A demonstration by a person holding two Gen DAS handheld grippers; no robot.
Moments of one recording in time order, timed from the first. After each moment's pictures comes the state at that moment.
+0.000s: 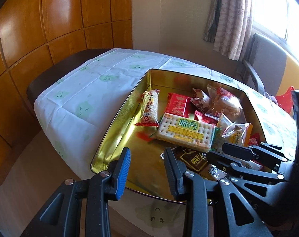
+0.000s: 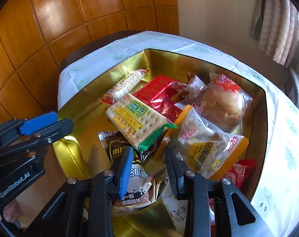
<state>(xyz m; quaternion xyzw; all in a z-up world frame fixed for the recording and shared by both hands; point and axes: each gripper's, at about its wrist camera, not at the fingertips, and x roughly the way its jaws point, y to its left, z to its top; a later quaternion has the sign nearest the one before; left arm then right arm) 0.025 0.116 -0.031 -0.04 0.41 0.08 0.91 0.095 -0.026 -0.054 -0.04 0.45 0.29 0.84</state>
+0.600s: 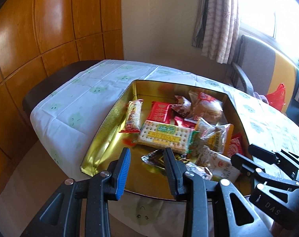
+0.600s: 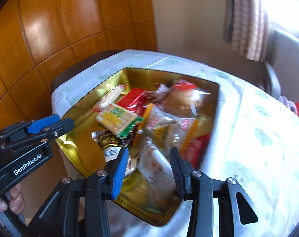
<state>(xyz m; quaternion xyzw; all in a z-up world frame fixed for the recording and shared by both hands) 0.008 0.087 -0.014 -0.02 0.38 0.05 0.92 0.045 -0.086 -0.023 0.00 0.40 0.20 0.90</state>
